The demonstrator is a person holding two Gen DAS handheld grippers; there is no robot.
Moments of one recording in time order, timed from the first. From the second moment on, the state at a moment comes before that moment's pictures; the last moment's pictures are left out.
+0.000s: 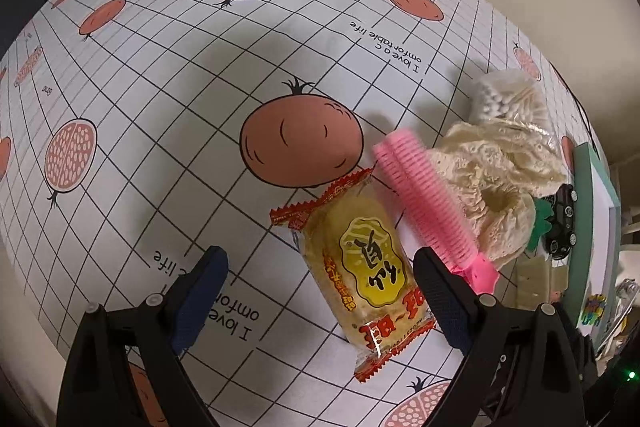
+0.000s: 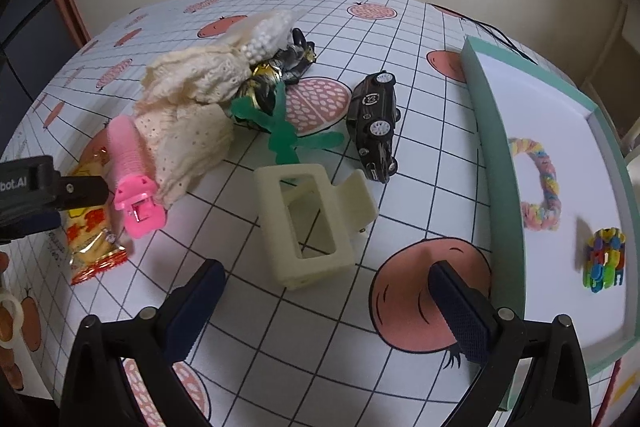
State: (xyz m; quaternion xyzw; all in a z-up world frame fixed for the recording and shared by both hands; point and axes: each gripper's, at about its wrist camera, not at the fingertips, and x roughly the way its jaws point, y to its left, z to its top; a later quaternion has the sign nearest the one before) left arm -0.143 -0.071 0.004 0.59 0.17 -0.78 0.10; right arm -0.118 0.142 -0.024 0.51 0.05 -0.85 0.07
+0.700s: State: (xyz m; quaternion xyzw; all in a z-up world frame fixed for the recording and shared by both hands) left arm -0.140 -0.063 0.004 0.60 0.12 -0.78 0.09; right arm -0.131 0.136 -0.025 0.53 0.04 -0.85 0.07
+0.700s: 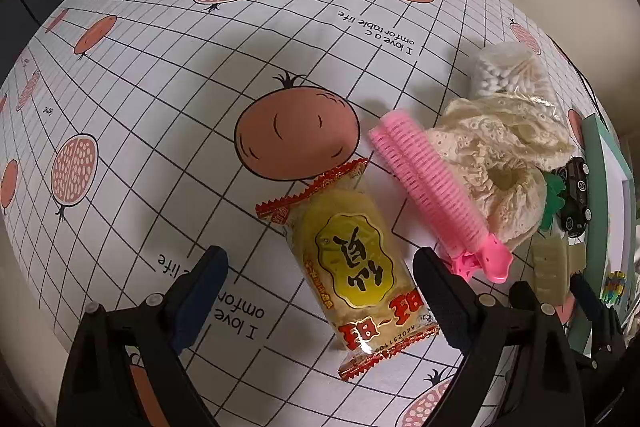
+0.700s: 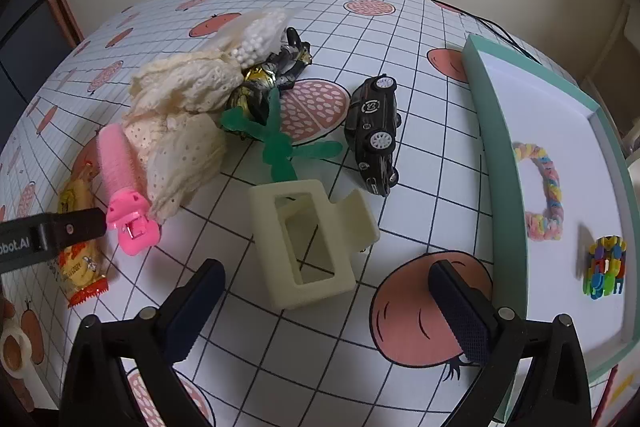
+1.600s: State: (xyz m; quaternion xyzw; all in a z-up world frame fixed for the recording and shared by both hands) left arm -0.135 -0.067 0.018 0.59 0.09 -0.80 0.08; right arm -0.117 0.145 -0.017 0.48 0.05 -0.87 0.08
